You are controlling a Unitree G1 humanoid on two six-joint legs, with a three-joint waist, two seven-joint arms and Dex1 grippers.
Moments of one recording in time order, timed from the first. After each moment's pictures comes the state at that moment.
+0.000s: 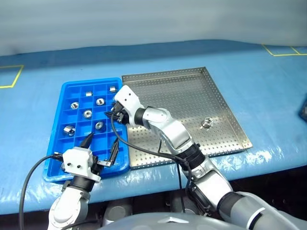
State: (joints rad) left arm 0.63 0.18 -0.03 -0.74 -0.20 0.12 -0.21; right arm -0.64 0.09 0.45 0.09 0.07 0.62 0.53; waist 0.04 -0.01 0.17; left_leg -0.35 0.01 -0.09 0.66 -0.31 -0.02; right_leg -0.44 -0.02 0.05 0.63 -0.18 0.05
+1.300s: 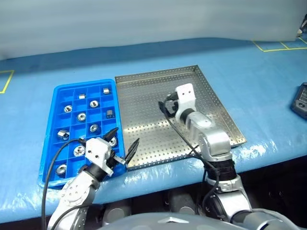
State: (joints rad) left arm 0.39 0.29 -0.12 -0.64 -0.26 0.21 -0.40; right arm -0.40 -0.10 0.04 -0.18 0.06 0.82 0.17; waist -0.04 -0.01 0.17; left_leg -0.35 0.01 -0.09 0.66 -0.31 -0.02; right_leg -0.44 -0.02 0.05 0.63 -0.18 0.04
